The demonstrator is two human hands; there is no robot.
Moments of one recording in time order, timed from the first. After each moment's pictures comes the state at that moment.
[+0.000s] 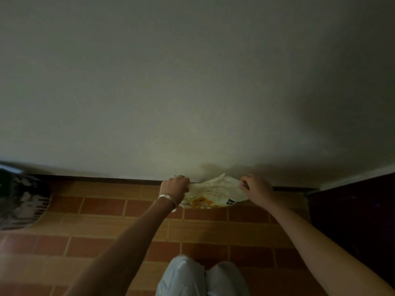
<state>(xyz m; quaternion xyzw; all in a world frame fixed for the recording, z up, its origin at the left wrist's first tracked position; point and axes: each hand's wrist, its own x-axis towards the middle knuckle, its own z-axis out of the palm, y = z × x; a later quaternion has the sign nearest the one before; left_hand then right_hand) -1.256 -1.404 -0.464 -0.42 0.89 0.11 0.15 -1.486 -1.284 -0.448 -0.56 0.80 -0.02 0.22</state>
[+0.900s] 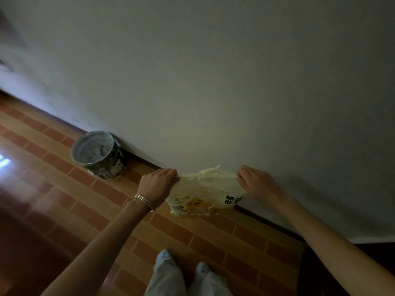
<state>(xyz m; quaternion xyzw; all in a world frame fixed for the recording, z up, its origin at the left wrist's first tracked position) -1.068 -1.279 -0.067 -0.51 0.85 -0.01 -0.15 -1.375 -1.269 -0.059 -0.87 0.47 -0.14 -0.07</state>
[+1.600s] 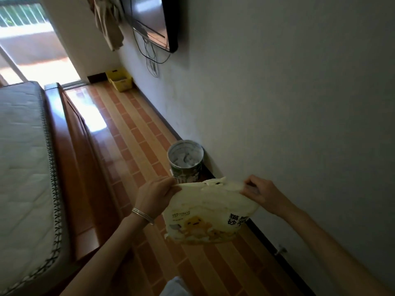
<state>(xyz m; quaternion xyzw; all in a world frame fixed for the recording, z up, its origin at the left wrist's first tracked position) -0.736 -1.210 -0.021 -0.70 0.66 -0.03 -0.28 -1.023 -1.353 -0.006 -0.87 0.32 -0.16 0.34</state>
